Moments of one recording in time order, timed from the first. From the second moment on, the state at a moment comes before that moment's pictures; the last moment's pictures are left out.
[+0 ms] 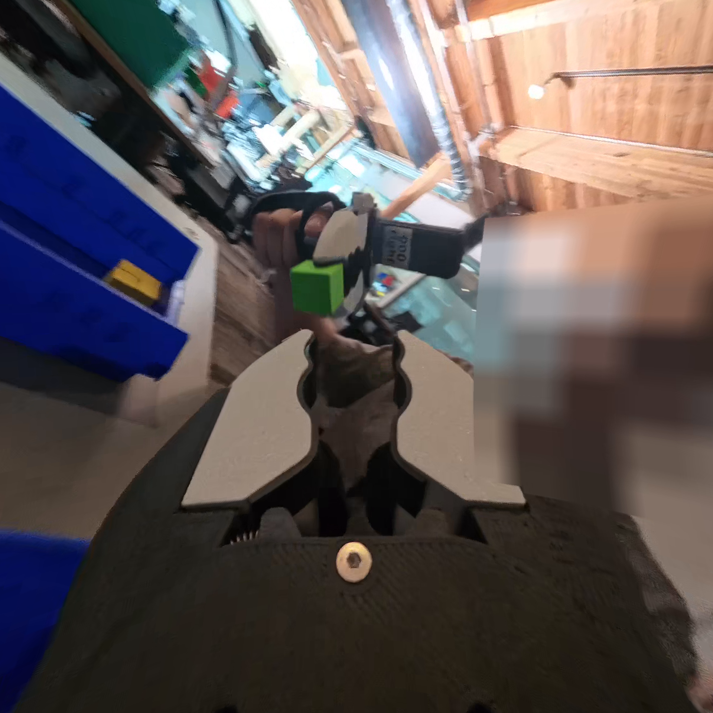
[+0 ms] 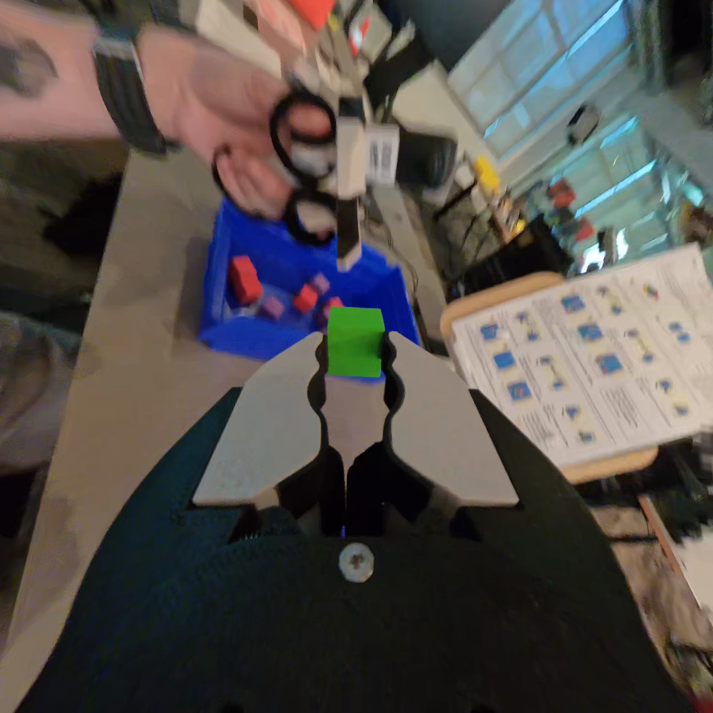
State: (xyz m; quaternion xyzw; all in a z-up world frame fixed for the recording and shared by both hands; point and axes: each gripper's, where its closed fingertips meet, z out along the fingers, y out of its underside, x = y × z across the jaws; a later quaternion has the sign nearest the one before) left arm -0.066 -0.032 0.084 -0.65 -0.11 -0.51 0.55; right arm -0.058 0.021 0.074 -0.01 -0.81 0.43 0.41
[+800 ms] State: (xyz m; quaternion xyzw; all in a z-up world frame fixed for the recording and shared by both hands) left arm -0.091 -0.075 0.070 -0.69 -0.16 -0.39 0.58; right arm -0.051 0.172 -0.144 -0.19 -0.98 0.10 -0.05
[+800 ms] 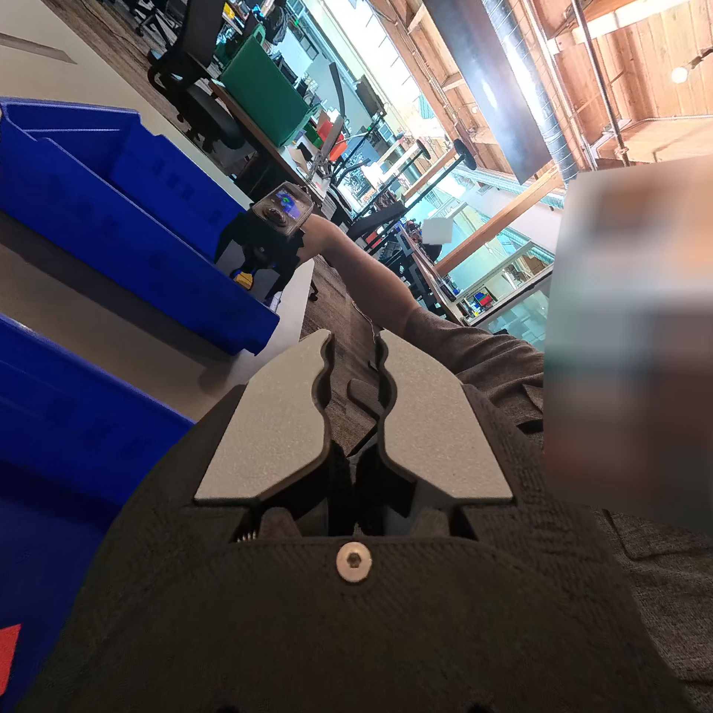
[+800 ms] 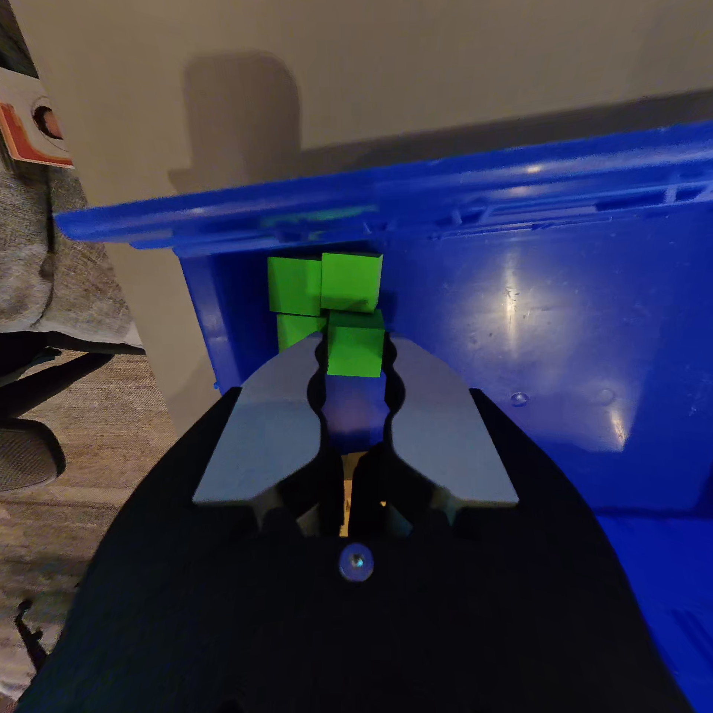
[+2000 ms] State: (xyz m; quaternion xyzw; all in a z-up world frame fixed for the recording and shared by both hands) left arm -0.235 -0.075 -0.129 -0.99 0.04 0.02 0.11; right arm -0.047 0.159 -0.068 -0.24 -0.93 0.20 0.21
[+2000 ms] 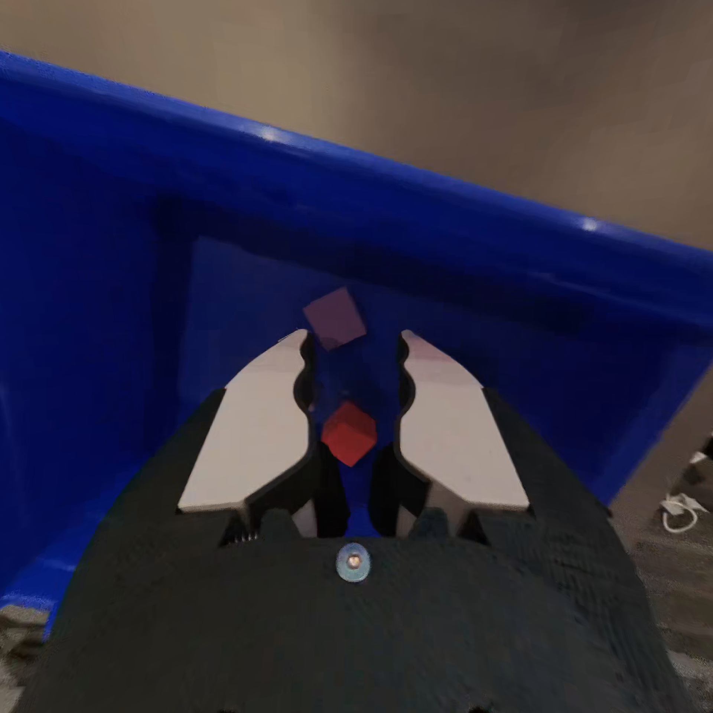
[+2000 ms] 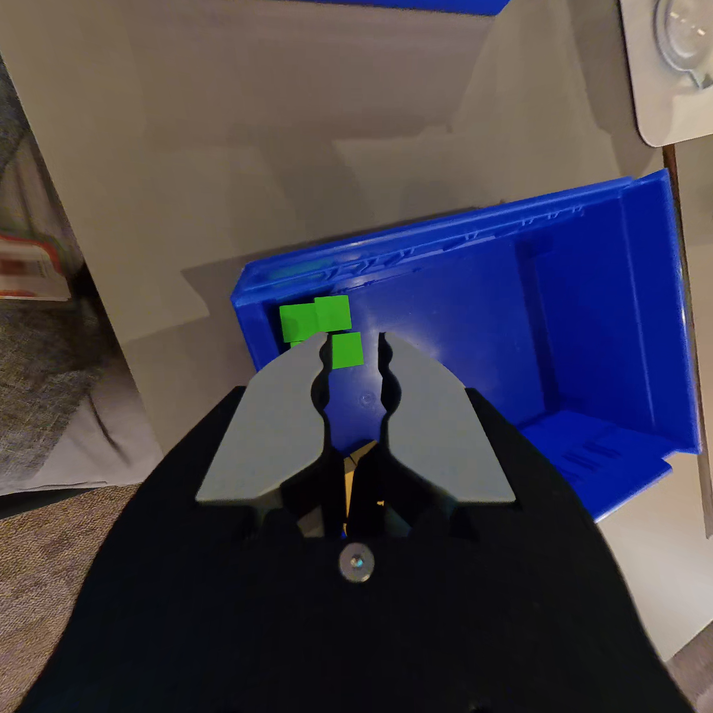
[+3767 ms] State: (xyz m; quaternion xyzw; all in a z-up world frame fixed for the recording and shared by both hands) left arm -0.093 -0.044 0.080 -0.57 -0.16 -0.52 0.61; right arm -0.069 0.022 0.070 -0.06 -0.78 0.44 0.43
